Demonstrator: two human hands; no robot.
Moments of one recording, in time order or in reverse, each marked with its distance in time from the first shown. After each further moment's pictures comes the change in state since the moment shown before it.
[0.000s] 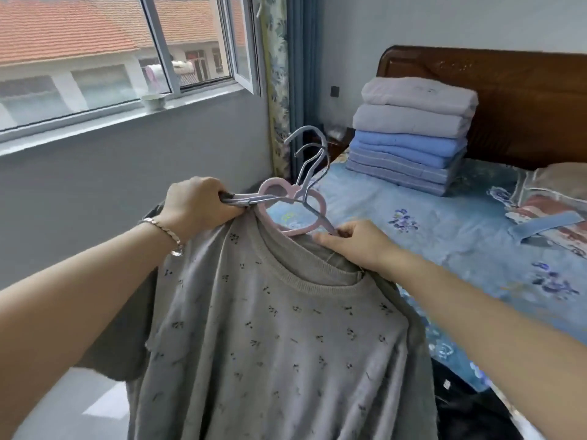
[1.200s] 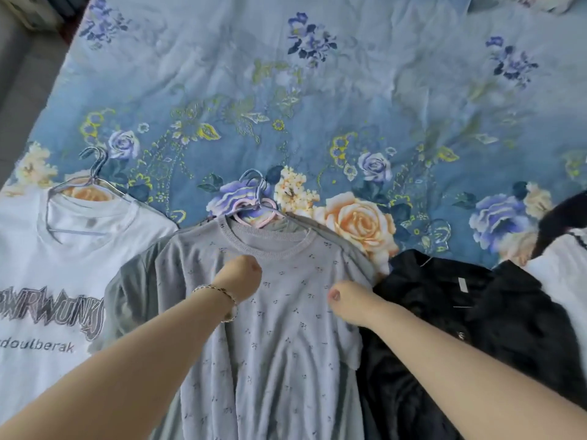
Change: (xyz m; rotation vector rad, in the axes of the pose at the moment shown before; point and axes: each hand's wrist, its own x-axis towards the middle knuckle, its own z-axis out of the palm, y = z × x) left_hand 0.069 0.127 0.565 -0.194 -1.258 0.139; right_hand 0.219 0.426 0.147 -0.016 -0.280 0.951
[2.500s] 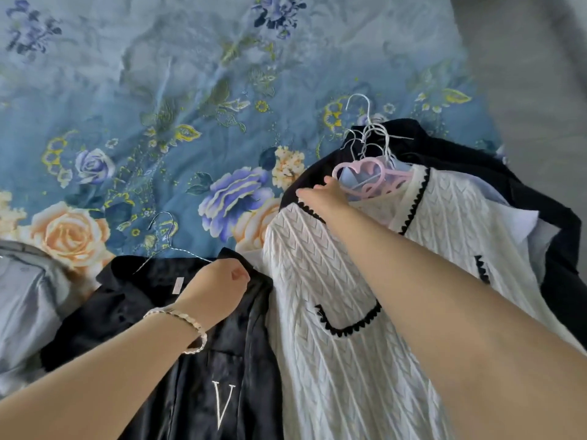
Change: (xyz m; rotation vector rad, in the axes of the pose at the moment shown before) left_hand -0.064 0.492 0.280 -0.031 0.013 0.065; right_hand 0.011 0.485 -0.271 1.109 0.397 0.012
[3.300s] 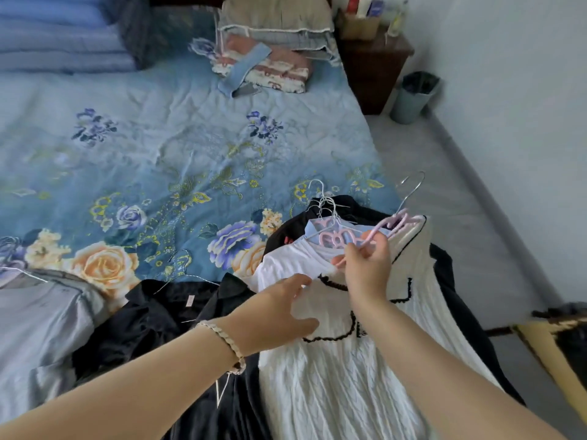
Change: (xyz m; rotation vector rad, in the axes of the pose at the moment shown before) left_hand -0.200 0.064 -0.038 0.040 -0.129 0.626; right_hand -0.271 -0.005 -0.059 0.289 0.532 -0.478
